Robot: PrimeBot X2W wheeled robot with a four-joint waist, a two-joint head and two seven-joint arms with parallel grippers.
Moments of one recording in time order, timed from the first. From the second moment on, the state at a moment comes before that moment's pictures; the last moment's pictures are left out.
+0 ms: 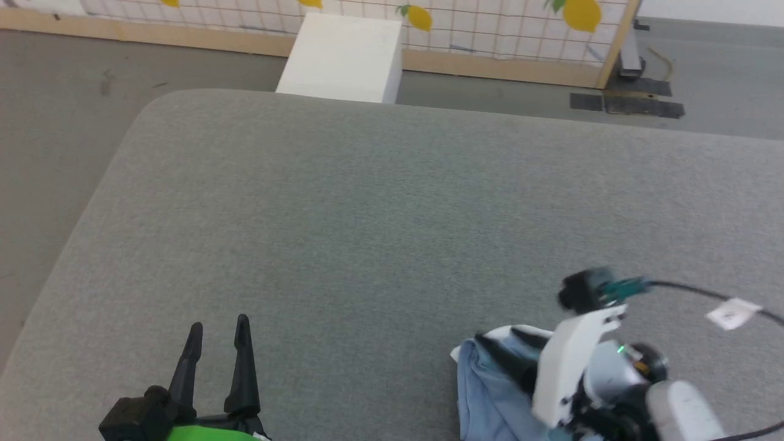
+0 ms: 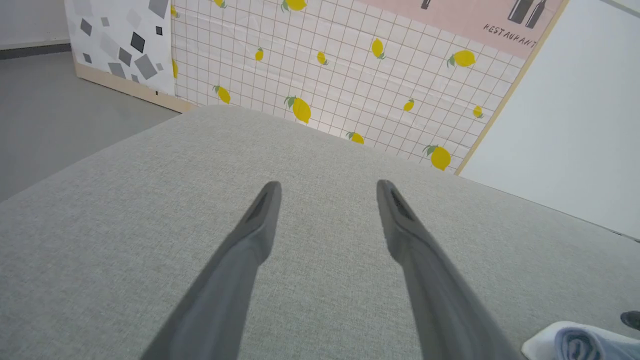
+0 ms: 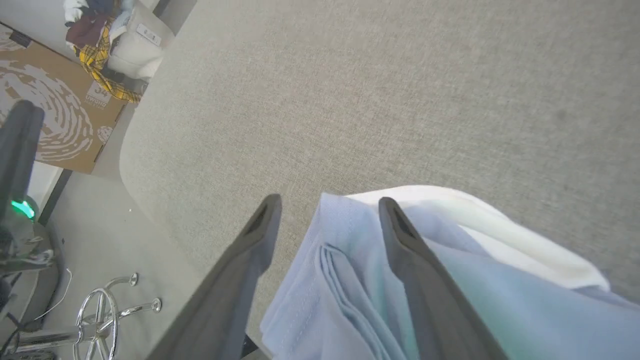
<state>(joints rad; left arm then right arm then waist) 0.18 0.07 -0.05 -0.09 -0.36 -0.04 -0.26 -0.09 -0.05 0.18 0.02 0.51 0.13 0.73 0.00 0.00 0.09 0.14</state>
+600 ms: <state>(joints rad) 0.18 0.07 -0.05 -0.10 -0.36 -0.05 -0.26 0.21 -0.08 -0.18 -0.17 0.38 0.13 0.66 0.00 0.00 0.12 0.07</state>
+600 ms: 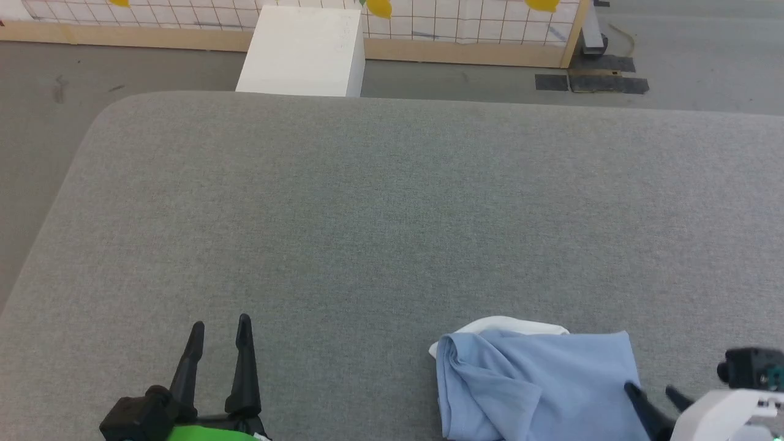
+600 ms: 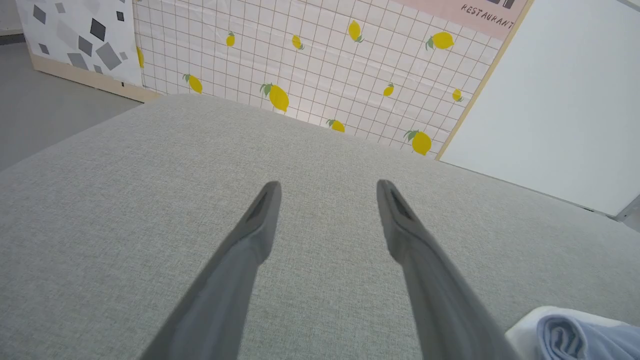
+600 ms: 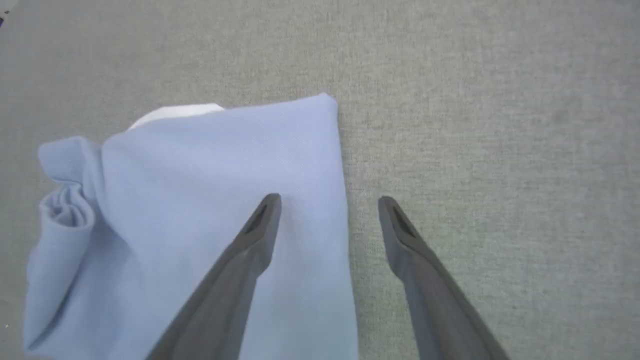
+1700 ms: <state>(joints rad) 0.17 0.10 -0.08 -0.15 -0.35 -0.04 -0.22 0.01 -0.12 -0.03 -0.05 0.40 0.13 0.65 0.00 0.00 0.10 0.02</state>
